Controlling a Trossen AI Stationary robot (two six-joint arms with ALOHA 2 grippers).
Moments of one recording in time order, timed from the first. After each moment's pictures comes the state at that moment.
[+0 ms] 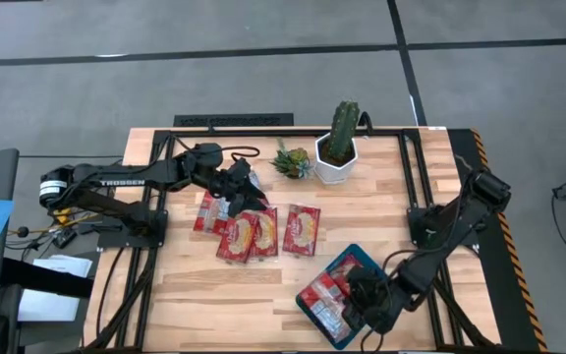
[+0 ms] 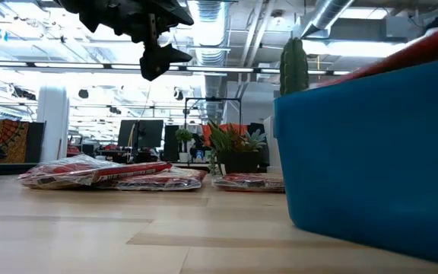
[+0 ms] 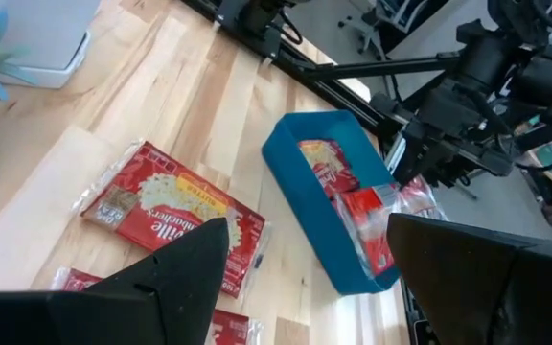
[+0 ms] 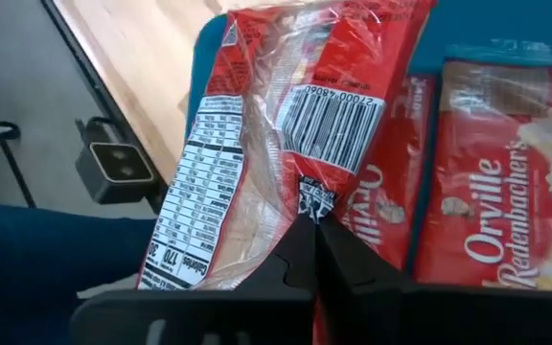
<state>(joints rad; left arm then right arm) 0.24 1.21 0.82 0.06 0.43 -0.54 0.82 1.59 1.10 -0.53 0.34 1.54</state>
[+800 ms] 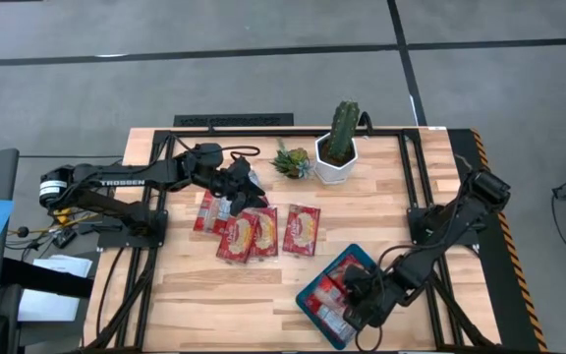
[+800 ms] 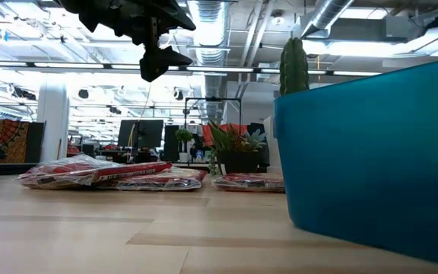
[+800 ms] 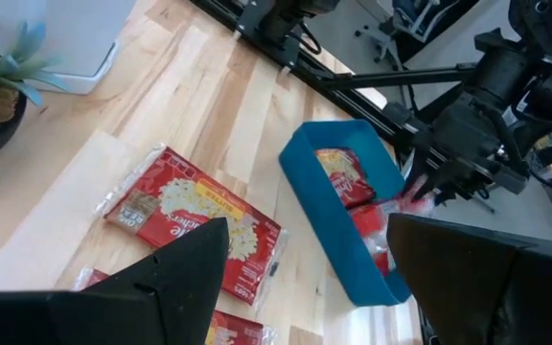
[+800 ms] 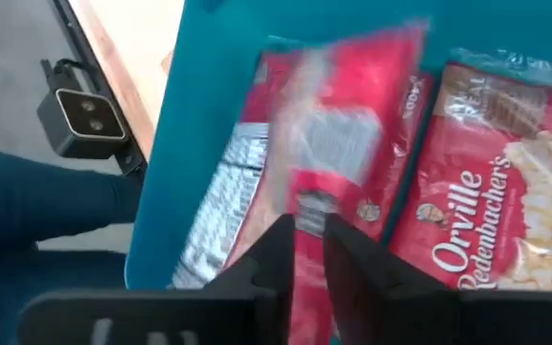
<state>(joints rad) 0.24 1.21 0.82 0.06 0.38 -0.54 0.76 1.59 1.09 -0.56 0.23 1.34</state>
